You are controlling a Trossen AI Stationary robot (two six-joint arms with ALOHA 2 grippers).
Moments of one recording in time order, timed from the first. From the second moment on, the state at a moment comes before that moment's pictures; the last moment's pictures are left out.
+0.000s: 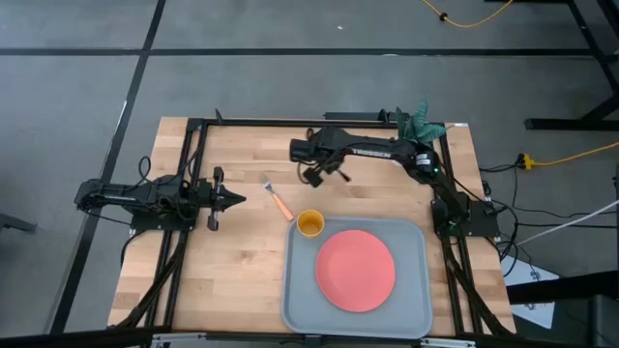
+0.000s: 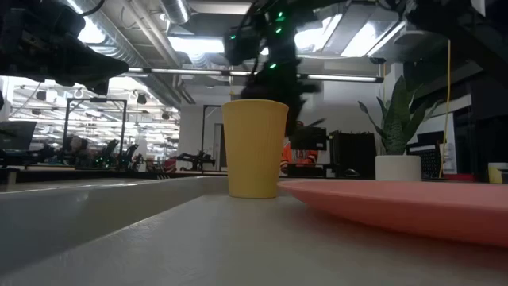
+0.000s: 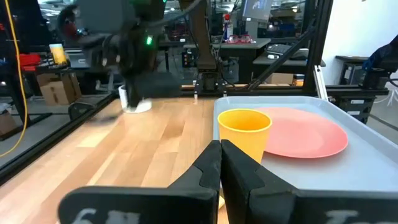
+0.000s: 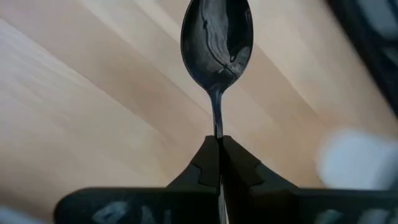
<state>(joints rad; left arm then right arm) -0.05 0.01 0.01 0.03 -0.09 0.01 -0.20 2.25 2.11 -1.45 0.32 0.63</state>
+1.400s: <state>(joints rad) -0.05 0.01 0.01 0.03 -0.09 0.01 0.73 1.72 1.13 -1.23 -0.02 2.40</state>
